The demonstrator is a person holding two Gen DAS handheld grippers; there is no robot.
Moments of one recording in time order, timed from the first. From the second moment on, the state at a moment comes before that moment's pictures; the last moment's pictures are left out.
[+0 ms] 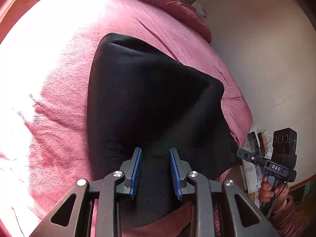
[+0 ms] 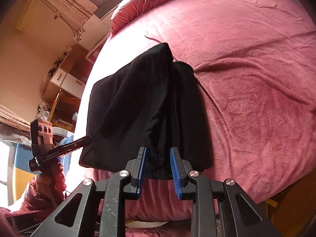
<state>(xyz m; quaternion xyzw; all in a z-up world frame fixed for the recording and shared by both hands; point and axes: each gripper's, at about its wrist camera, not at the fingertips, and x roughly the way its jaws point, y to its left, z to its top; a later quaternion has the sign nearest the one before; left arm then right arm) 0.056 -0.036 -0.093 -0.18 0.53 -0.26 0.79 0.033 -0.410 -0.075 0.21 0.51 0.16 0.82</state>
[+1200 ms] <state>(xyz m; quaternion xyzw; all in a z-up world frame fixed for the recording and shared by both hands) 0.082 -0.020 -0.038 -0.14 0.45 -0.23 0.85 0.063 -0.388 -0.024 0.10 0.46 0.13 0.87</state>
